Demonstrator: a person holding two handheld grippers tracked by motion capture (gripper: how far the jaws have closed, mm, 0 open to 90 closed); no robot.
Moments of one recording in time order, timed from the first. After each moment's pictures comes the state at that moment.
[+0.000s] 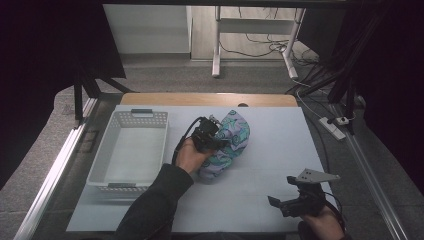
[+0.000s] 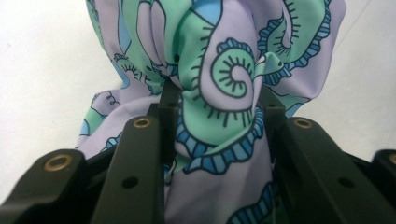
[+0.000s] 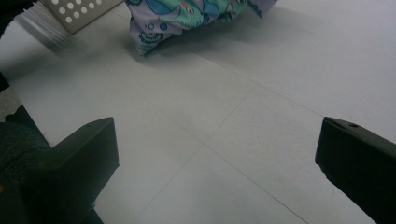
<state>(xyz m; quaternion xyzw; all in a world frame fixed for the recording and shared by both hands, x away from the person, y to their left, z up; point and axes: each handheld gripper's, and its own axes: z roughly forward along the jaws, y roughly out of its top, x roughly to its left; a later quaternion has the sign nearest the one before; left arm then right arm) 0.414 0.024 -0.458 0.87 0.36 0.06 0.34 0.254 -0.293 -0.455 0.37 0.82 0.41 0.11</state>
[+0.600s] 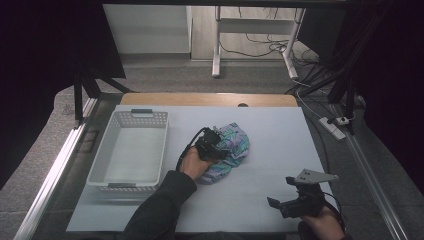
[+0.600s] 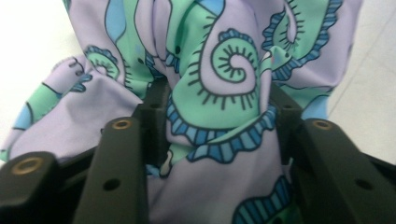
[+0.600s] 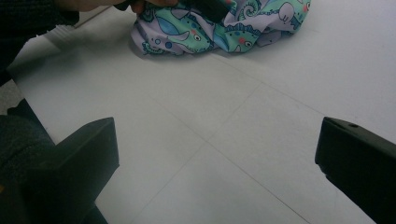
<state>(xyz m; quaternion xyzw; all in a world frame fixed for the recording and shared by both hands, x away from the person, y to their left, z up) 0.420 0.012 -0.512 0.88 0.36 0.06 0.30 0.254 -0.291 -0.456 0.36 0.83 0.41 0.11</state>
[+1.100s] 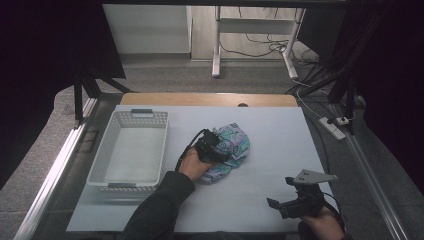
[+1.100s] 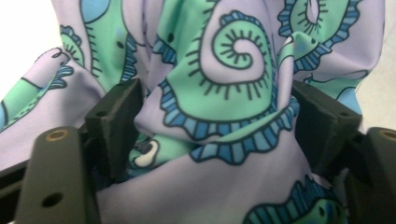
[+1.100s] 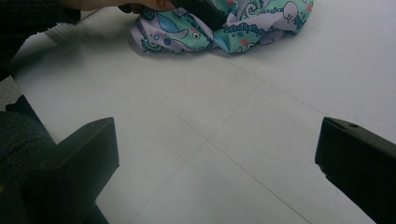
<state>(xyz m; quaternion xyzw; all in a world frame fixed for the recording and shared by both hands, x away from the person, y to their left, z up) 0.423 0.014 -0.523 0.89 0.34 0.06 0.30 0.253 -0.289 -0.456 0.35 0.84 0.40 0.11</state>
